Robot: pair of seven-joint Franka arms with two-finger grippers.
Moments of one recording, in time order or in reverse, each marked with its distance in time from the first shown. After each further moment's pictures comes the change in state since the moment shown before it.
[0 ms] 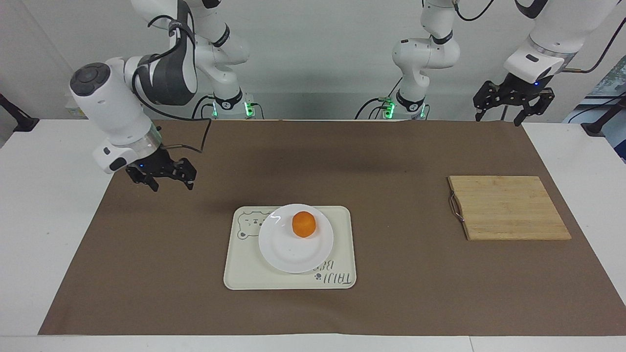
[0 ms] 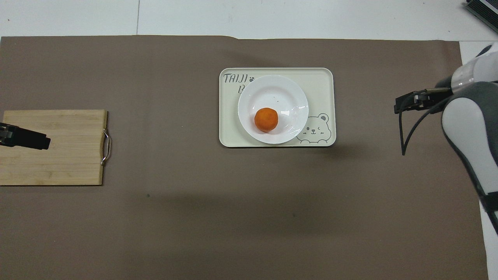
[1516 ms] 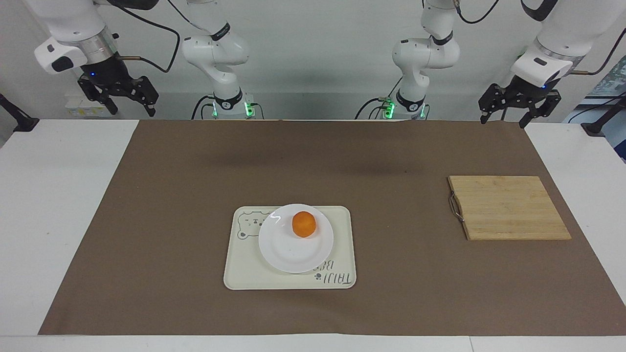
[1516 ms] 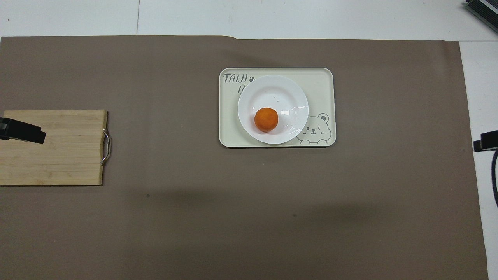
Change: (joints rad) left arm 0.008 0.049 0.012 0.060 0.000 -0.023 -0.004; right arm -0.063 -0.255 -0.019 0.039 -0.075 -0.347 0.003
